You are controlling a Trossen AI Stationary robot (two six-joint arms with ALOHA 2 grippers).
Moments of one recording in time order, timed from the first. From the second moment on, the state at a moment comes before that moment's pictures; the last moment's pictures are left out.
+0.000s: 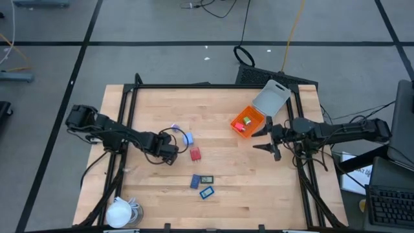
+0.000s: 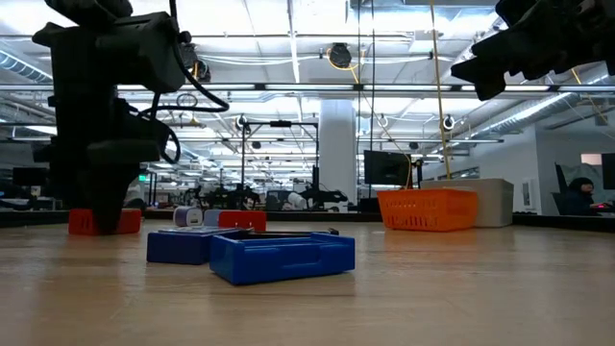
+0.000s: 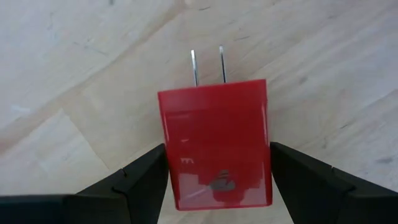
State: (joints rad) left arm -0.19 1.51 0.71 -0.73 -0.16 -1.16; right arm 0.03 0.53 0.30 0.08 -0.11 0.07
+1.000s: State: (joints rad) left arm -0.19 1.52 0.71 -0.77 -0.05 -1.17; right arm 0.07 0.53 0.22 0.26 -0.11 0.07
